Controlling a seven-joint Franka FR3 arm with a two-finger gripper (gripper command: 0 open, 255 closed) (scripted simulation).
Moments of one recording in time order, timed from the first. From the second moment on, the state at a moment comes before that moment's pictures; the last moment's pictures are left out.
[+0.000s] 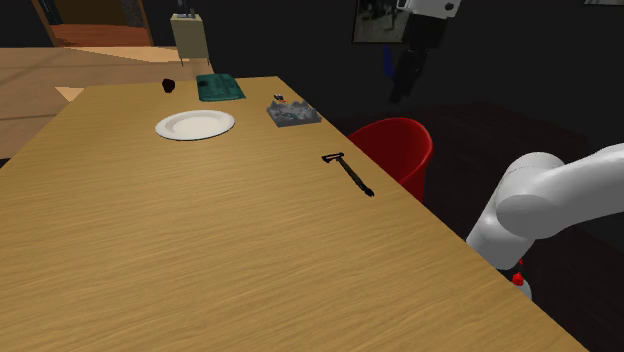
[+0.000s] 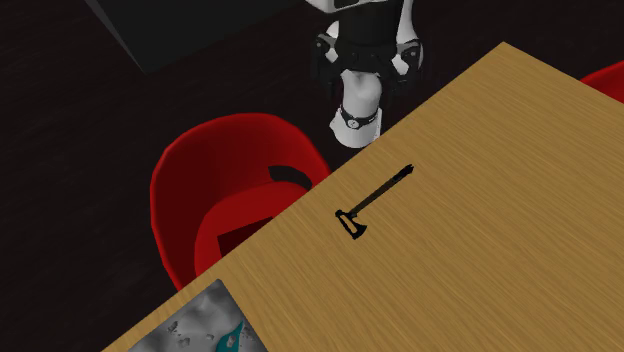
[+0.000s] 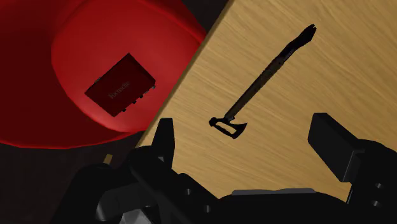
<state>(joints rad) -0.02 -0.83 0.06 -2.33 0.12 1.59 -0.12</state>
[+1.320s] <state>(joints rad) -0.20 -0.73 0.56 -2.63 0.27 2.09 0.66</state>
